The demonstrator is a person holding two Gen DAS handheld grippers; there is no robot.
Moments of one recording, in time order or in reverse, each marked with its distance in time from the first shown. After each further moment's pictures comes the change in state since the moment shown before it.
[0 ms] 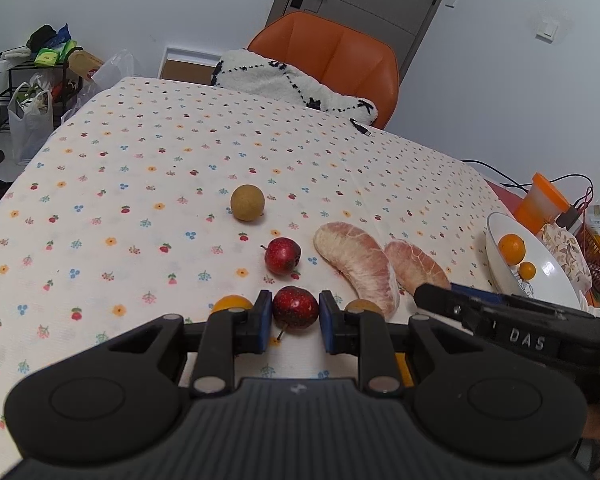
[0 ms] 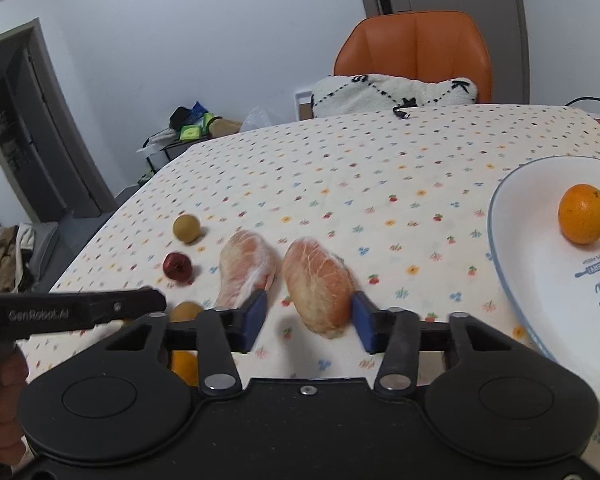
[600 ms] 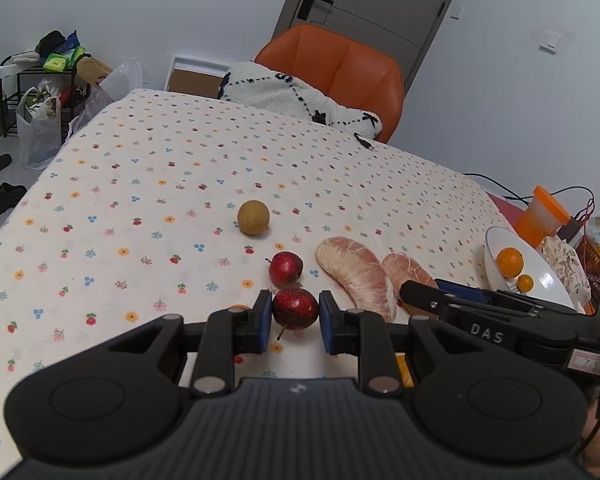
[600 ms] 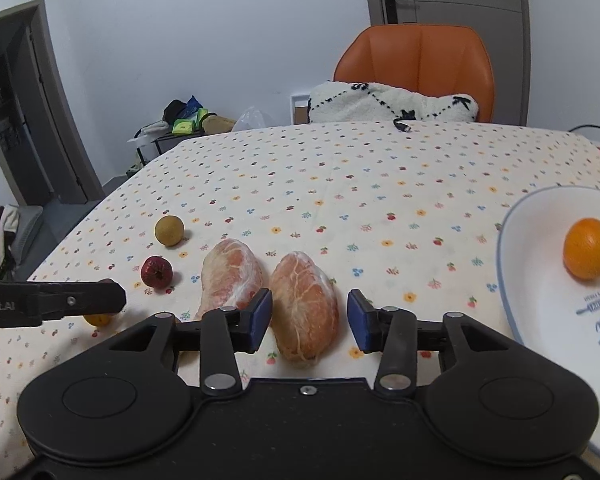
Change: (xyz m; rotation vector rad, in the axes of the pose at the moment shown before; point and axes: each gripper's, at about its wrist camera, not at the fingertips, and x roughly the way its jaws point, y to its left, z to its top) left arm -0.013 0.000 0.003 -0.016 -0.035 0.017; right arm 0.018 0.008 0.008 -0.088 -0.013 -0.054
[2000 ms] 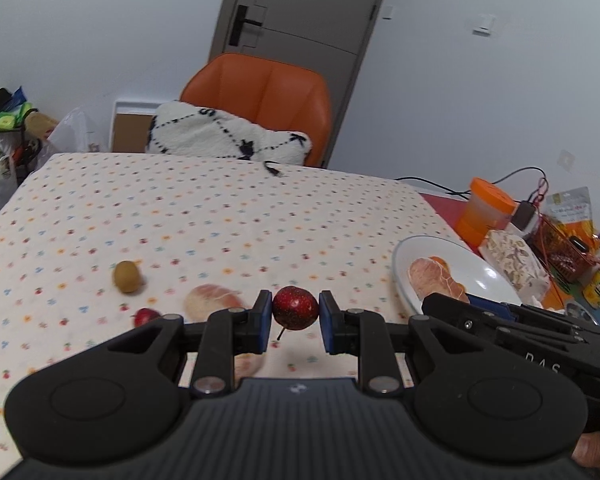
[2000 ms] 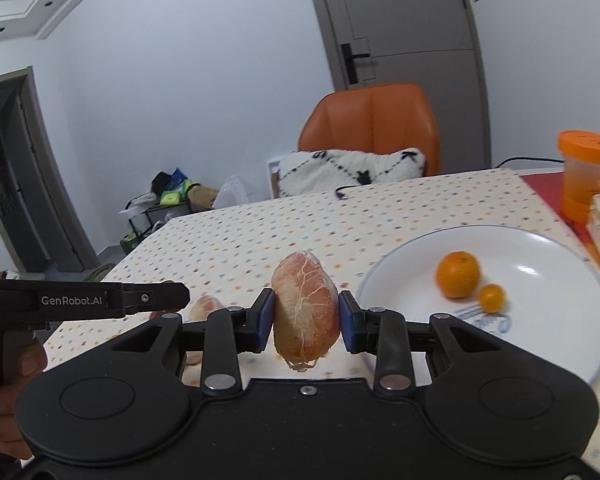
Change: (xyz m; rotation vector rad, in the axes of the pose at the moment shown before) left arm 0.000 -0.100 0.012 0.160 -0.064 -0.090; right arm -0.103 -0.058 -0.007 0.118 -0.200 -0.033
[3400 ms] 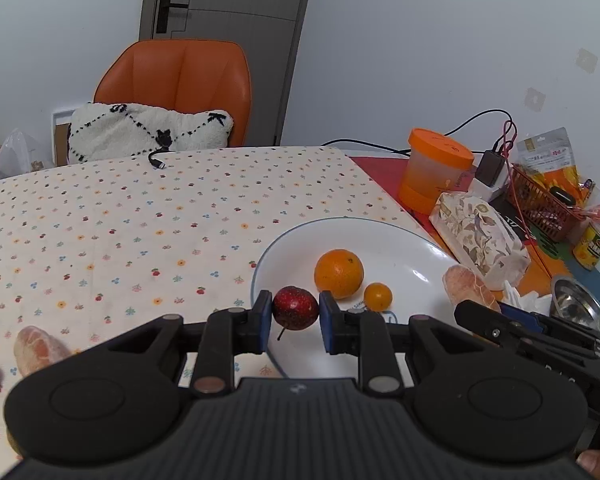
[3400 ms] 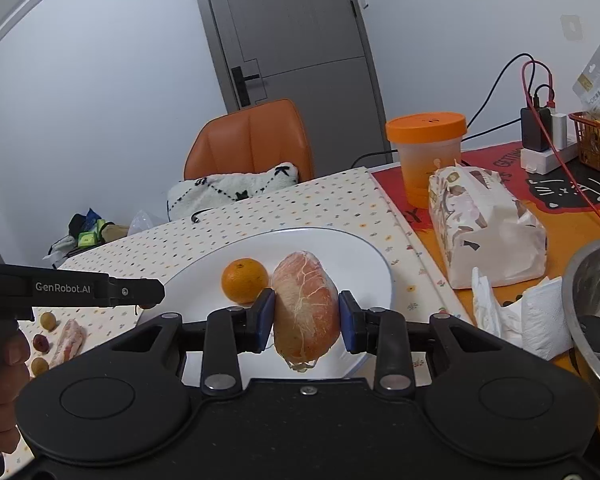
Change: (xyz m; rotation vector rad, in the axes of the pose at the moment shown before) left arm 0.091 -0.117 0.007 0.138 0.076 -0.057; right arm -0.033 -0.123 -0.019 0.133 -0.070 -0.225
